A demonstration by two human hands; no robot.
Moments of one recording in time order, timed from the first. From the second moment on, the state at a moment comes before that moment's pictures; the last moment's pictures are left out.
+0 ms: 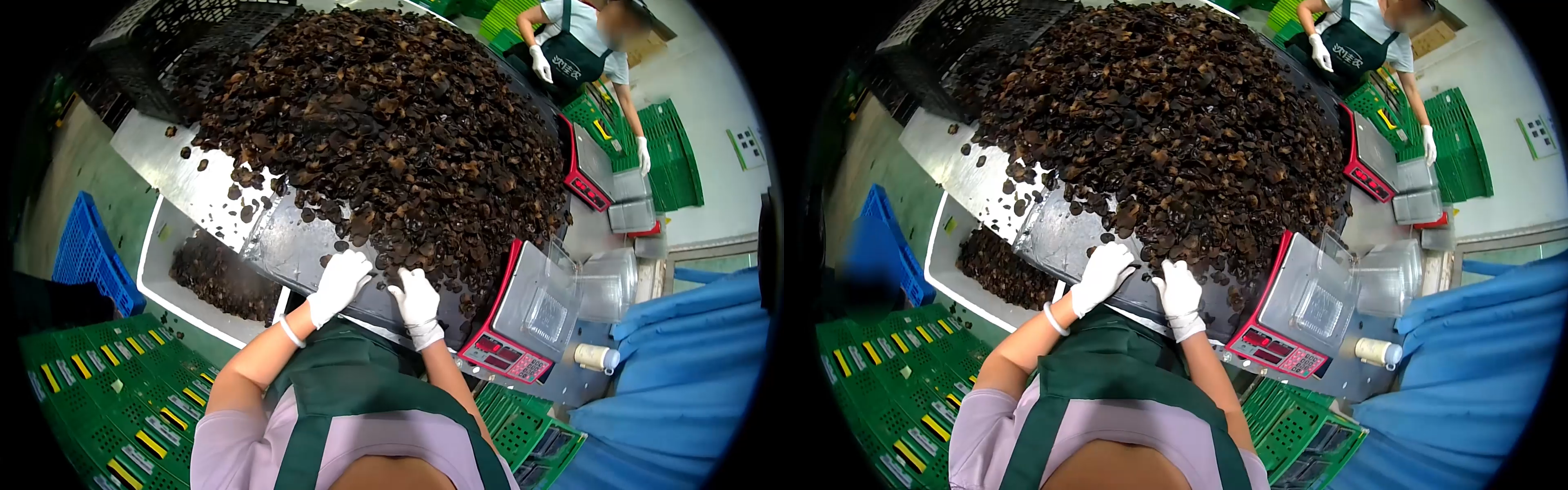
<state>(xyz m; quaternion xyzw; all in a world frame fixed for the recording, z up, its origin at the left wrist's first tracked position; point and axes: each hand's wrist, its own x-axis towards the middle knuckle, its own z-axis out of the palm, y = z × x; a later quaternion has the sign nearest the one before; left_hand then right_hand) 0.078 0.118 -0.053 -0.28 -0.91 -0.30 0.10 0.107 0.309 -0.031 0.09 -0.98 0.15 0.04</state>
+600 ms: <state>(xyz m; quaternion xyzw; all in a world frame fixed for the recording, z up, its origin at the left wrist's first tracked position) 0.096 0.094 0.006 -0.04 -0.70 -0.69 -0.18 0.163 0.349 -0.032 -0.09 -0.33 0.92 -0.19</state>
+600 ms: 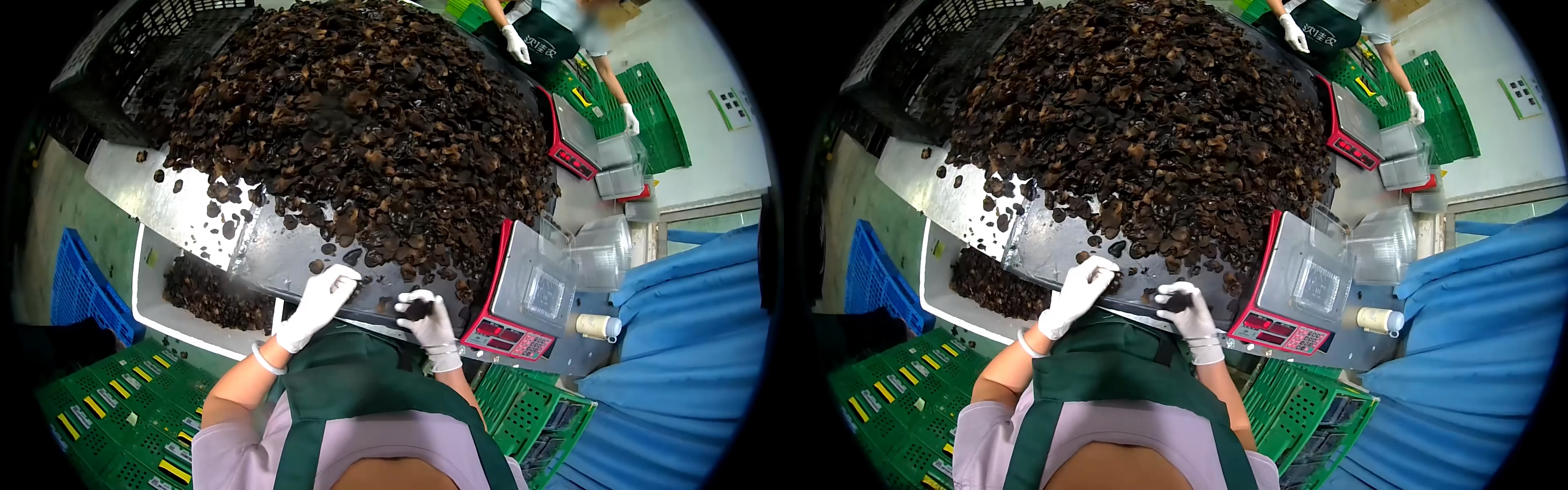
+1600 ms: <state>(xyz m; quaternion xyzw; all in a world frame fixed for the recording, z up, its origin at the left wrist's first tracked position) 0.077 0.103 -0.036 -0.23 -0.91 -0.32 0.08 0.142 0.354 -0.001 0.00 -0.93 0.37 -0.02</state>
